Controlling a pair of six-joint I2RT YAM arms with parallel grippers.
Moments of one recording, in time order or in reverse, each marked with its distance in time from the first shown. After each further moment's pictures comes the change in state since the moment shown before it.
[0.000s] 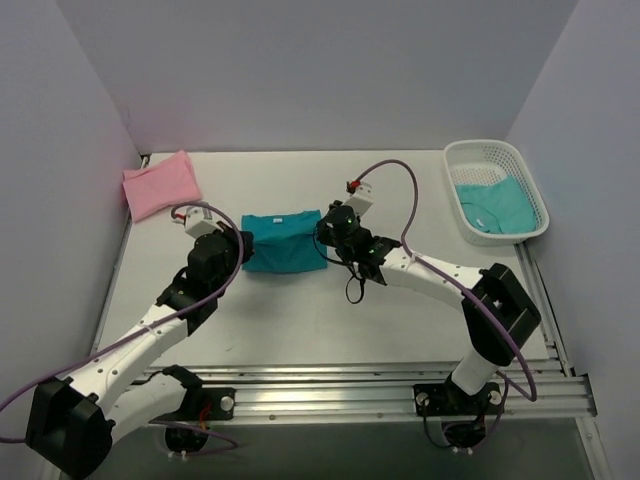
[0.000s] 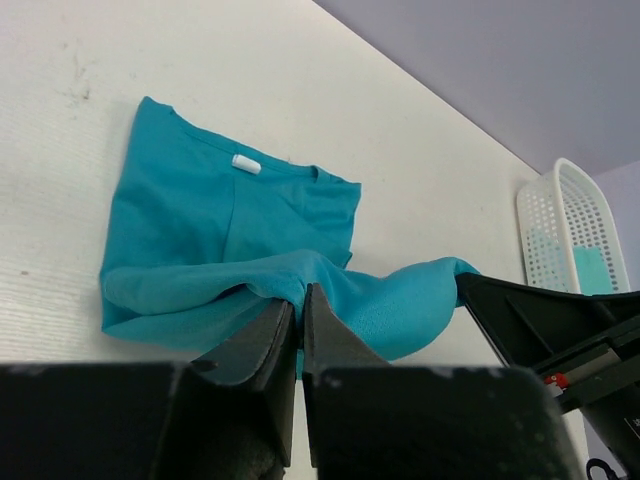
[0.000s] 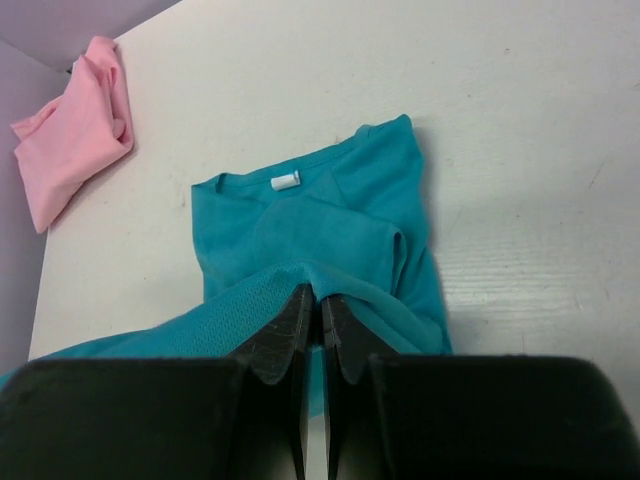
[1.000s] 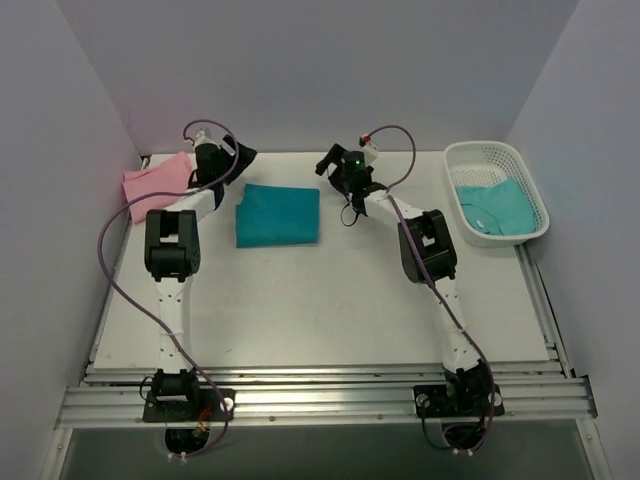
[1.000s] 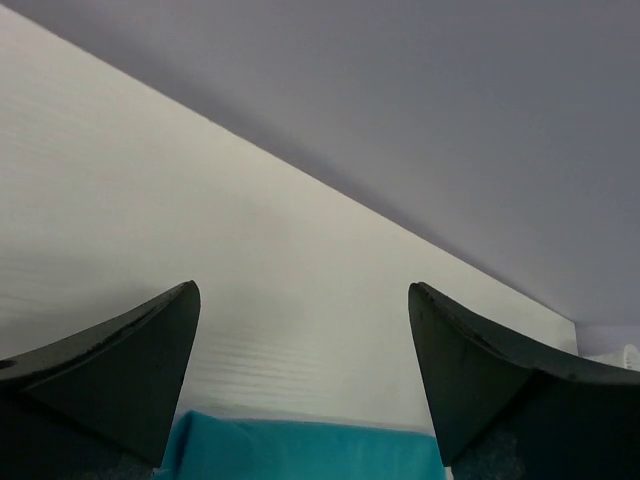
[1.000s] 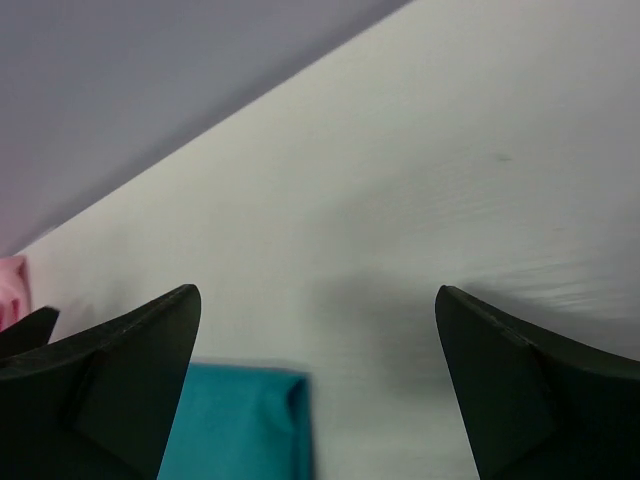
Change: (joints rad) left arm 0.465 1.463 1.221 0.261 0.526 0.003; right arm -0.371 0.893 0.930 0.054 -0.309 -0.016
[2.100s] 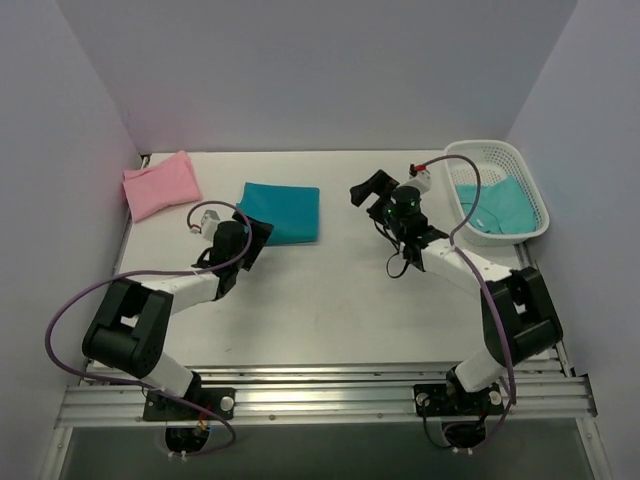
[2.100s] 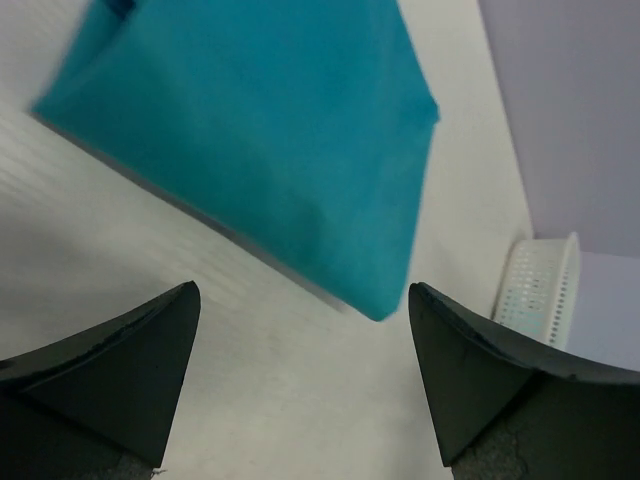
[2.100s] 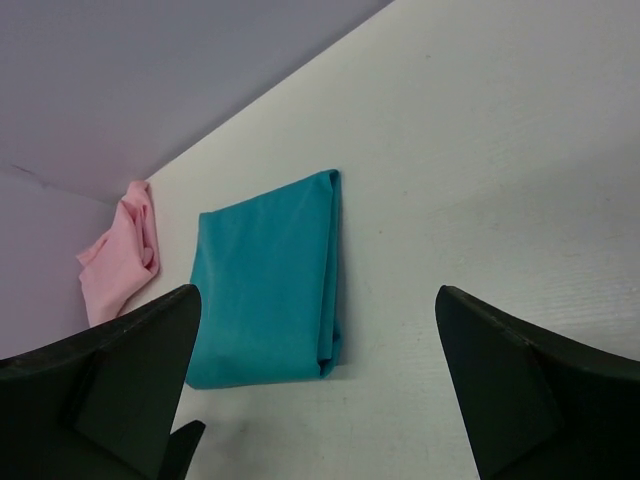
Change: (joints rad) left arm -0.264 -0.892 -1.192 0.027 -0.314 -0.400; right arm -0.012 -0.911 -1.046 0.185 0.009 0.030
